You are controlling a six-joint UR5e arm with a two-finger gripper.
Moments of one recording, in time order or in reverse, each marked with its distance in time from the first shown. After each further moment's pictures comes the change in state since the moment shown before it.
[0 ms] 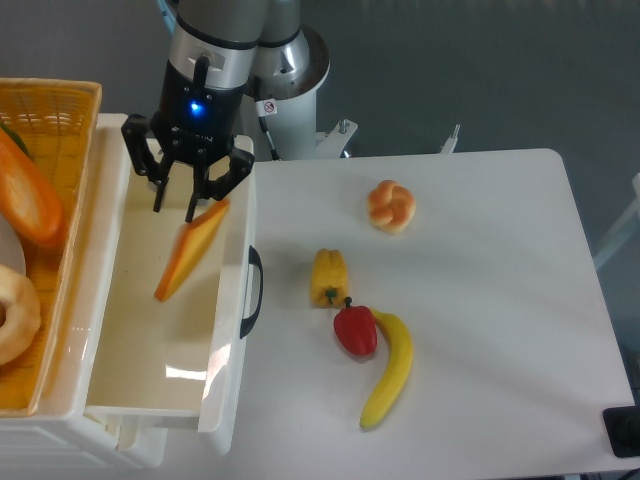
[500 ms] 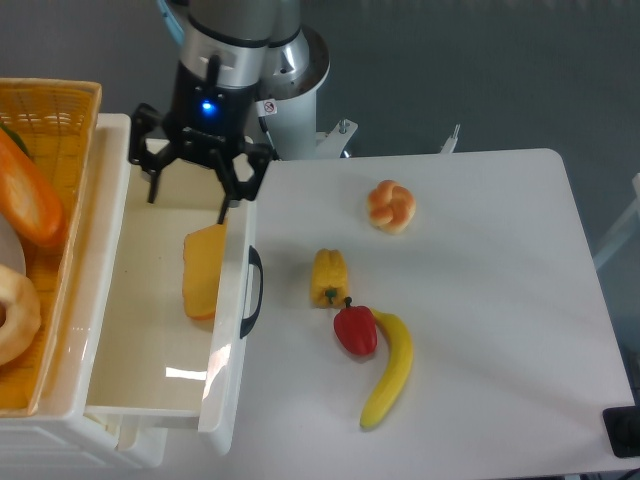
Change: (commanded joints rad) arm 0.112 -0.002 0.008 0.028 0.000 0.047
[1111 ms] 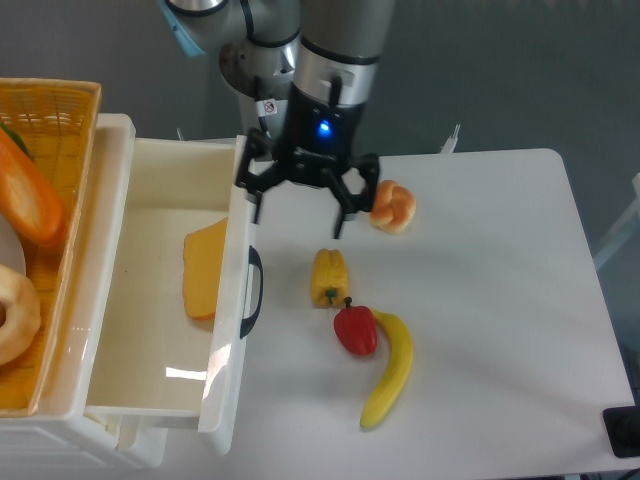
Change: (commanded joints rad) arm 0.089 -0.081 0.008 0.031 0.218 0.136
